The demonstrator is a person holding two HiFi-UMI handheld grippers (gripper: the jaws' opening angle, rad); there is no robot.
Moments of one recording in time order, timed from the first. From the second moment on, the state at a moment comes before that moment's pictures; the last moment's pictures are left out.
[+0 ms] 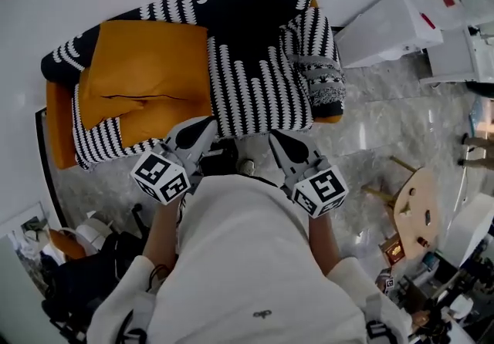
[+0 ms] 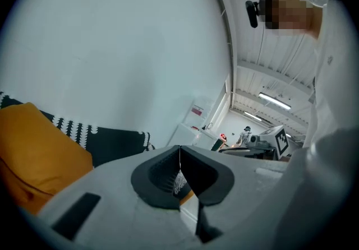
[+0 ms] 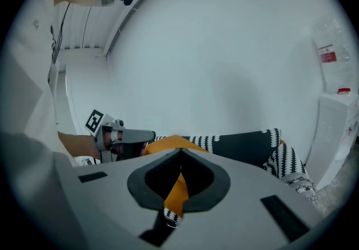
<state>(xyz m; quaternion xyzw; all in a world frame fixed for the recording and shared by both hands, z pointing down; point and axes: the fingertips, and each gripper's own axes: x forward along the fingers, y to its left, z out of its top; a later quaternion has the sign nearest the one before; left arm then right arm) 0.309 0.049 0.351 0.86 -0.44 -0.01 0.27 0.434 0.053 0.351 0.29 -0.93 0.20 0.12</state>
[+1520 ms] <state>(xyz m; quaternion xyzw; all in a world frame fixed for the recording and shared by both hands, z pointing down) -0.008 -0.011 0.596 0.59 -0.66 0.00 0.47 0.170 -0.116 0.390 0.11 -0.93 0.20 0.29</state>
